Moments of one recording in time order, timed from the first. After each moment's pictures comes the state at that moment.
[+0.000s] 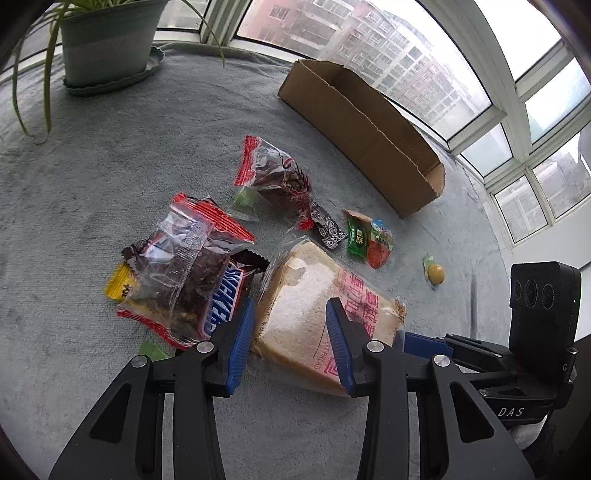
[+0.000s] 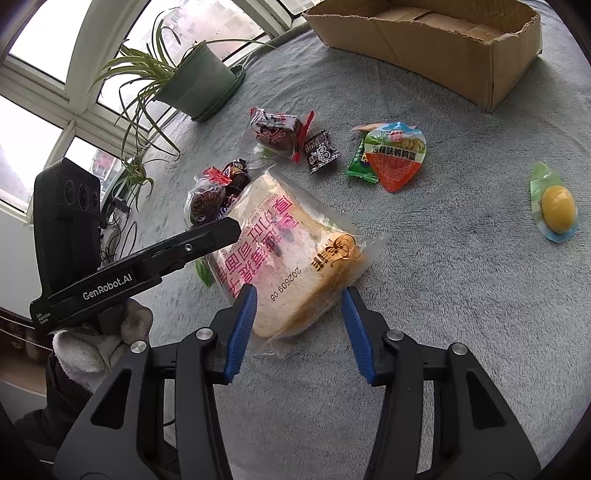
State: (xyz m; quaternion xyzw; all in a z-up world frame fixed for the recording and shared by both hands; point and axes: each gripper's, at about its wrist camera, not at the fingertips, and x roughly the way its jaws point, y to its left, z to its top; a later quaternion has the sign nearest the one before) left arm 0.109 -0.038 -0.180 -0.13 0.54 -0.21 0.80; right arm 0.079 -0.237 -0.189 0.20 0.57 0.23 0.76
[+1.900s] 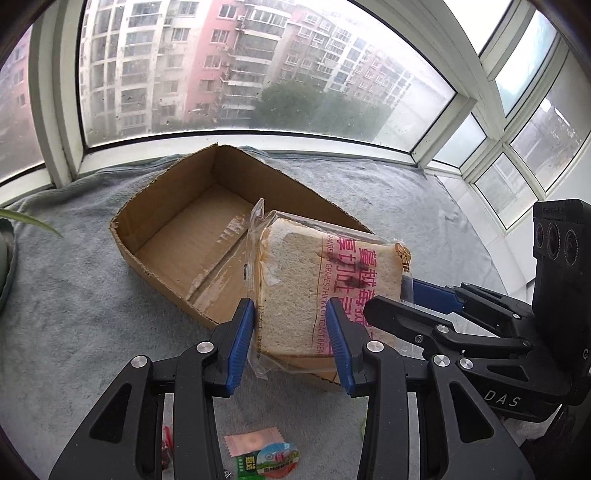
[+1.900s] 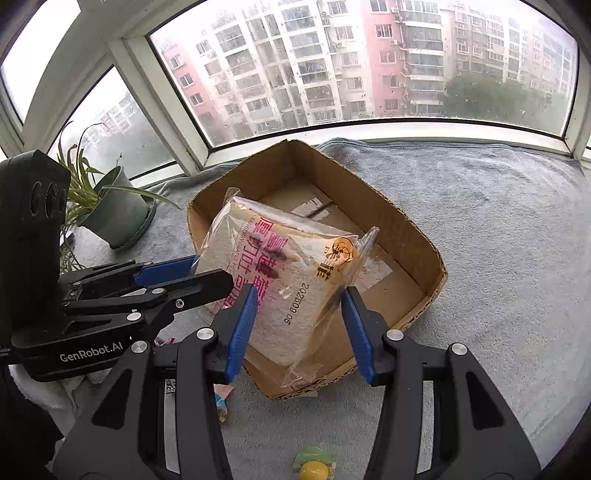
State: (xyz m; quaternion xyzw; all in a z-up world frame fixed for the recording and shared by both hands) left arm 0.259 -0.191 -0.120 -0.05 0.48 -0.28 0.83; right arm 0.243 -0.362 -0.111 0.09 0.47 0.13 0.87
